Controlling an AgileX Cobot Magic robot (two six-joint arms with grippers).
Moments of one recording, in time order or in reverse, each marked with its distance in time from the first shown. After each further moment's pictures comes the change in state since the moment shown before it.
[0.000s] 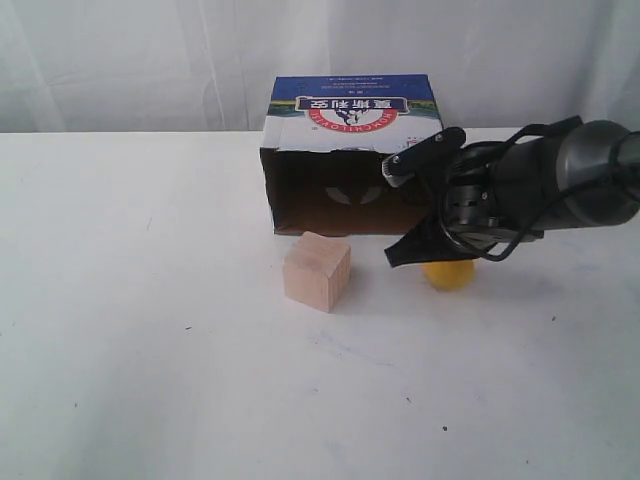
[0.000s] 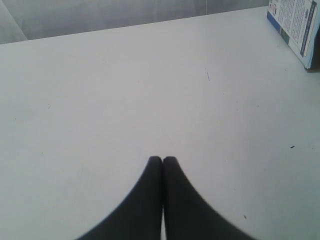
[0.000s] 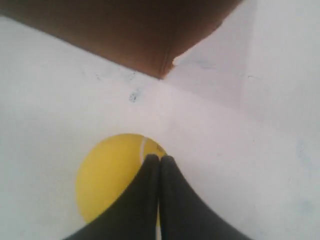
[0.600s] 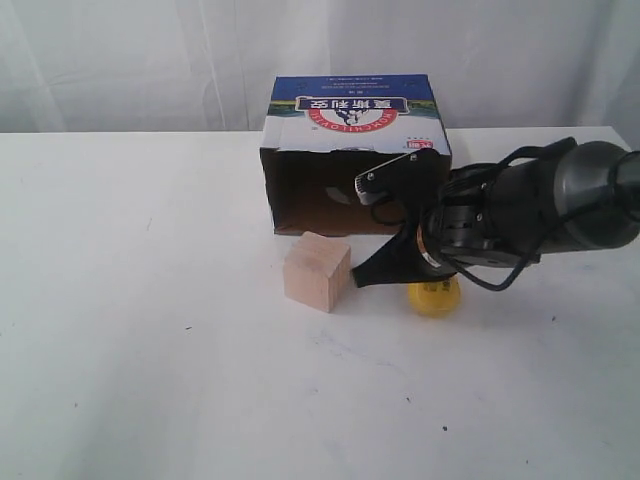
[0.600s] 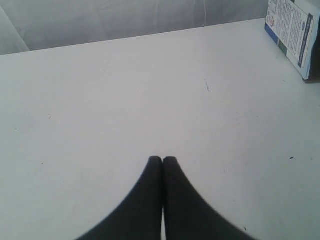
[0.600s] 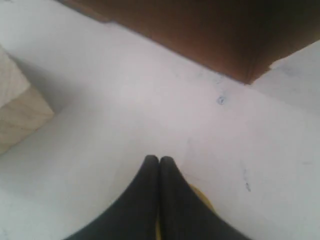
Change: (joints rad) left arm 0.000 0.000 0.000 0.000 -0.035 0.000; right arm 0.057 -0.028 0.061 0.076 -0.162 -0.006
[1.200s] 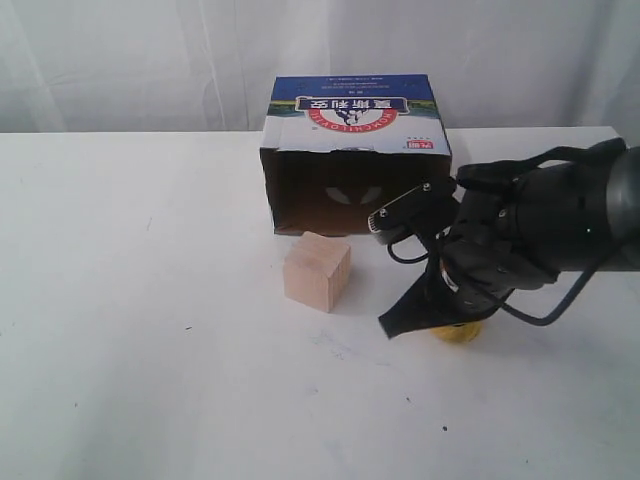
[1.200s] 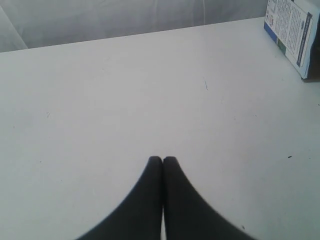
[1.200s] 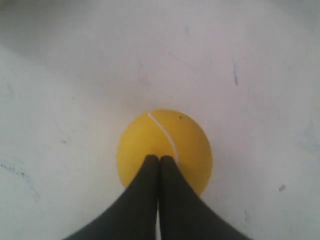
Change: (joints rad) left arm 0.000 0.001 0.000 -0.007 0.005 0.000; right arm 0.068 -0.127 0.078 0.316 0.270 -0.344
